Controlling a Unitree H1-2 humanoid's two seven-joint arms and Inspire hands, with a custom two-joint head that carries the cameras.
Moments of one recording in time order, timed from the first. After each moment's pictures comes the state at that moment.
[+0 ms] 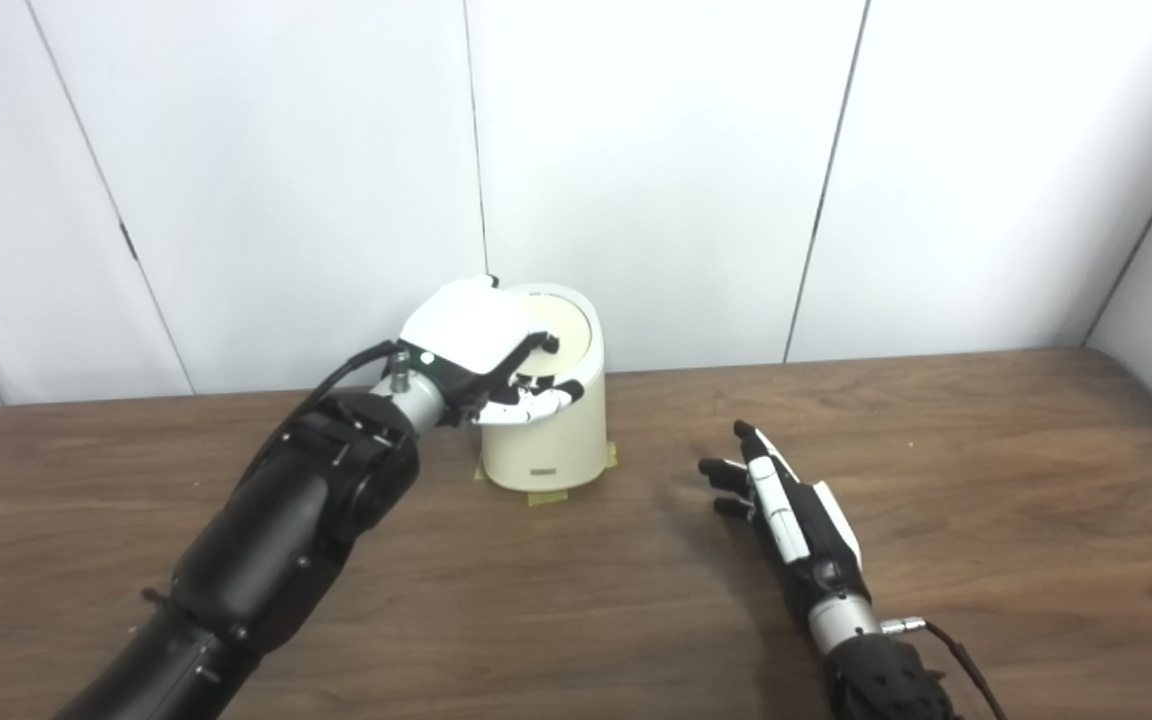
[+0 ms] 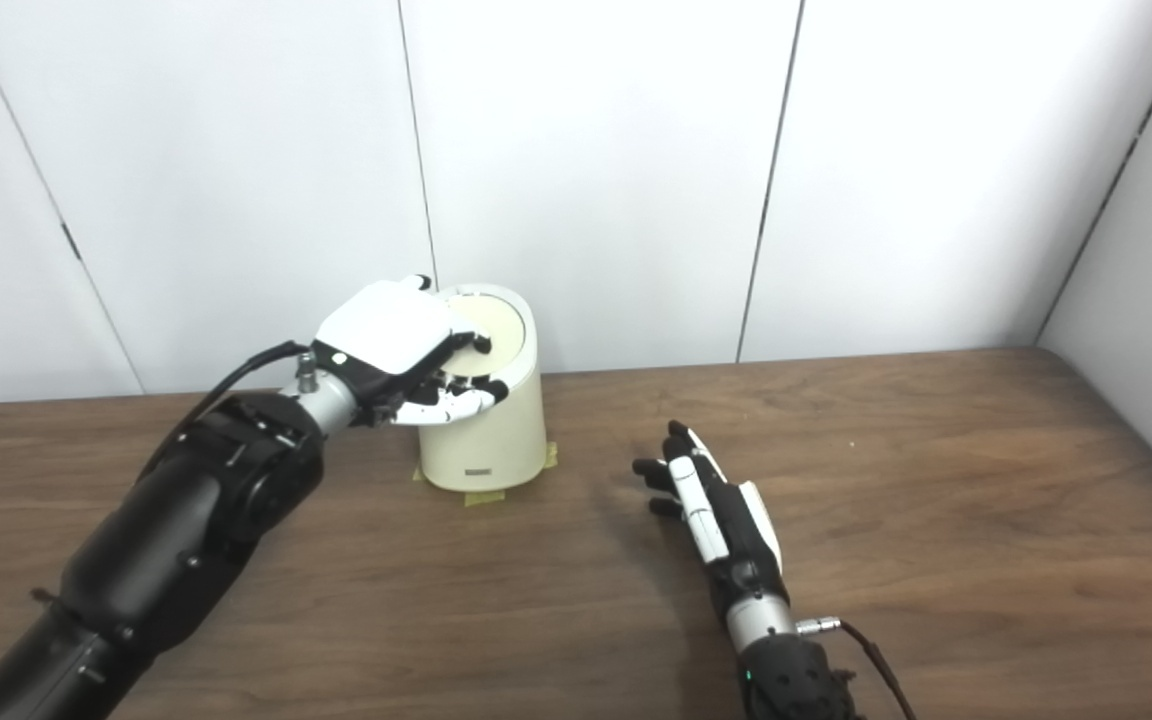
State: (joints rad) left arm -0.75 0.33 -0.47 0.06 1.05 0.09 -0.47; right arm -0.15 -0.02 0.00 -0.06 -0.09 0.28 -0.04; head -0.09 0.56
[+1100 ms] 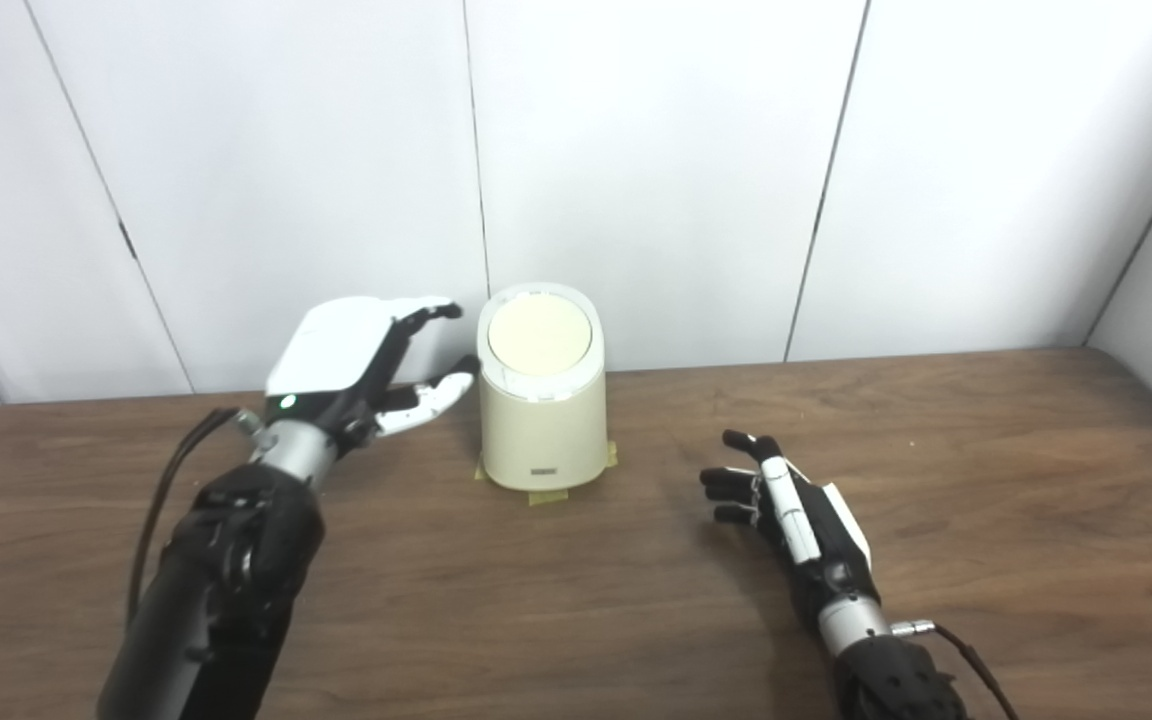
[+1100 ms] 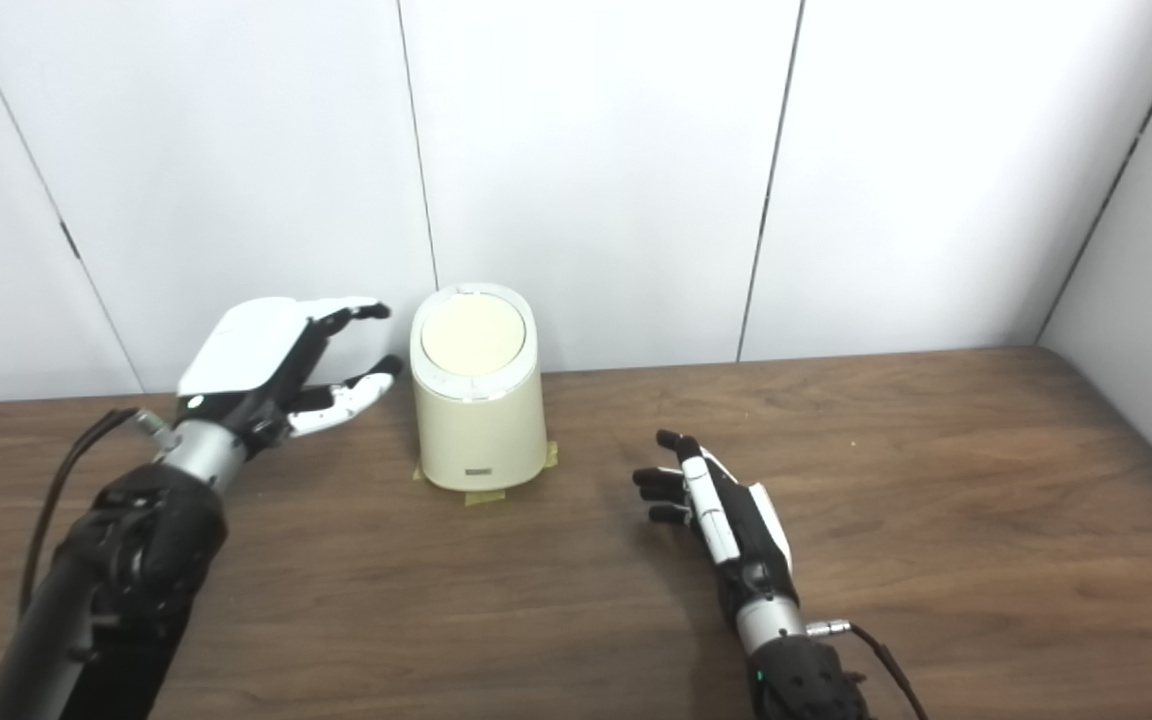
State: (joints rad) left arm -0.48 0.28 -0.16 -0.11 0.85 0.18 -0.27; right arm -0.14 -0.03 -0.01 -0.06 -0.05 0.28 -0.05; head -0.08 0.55
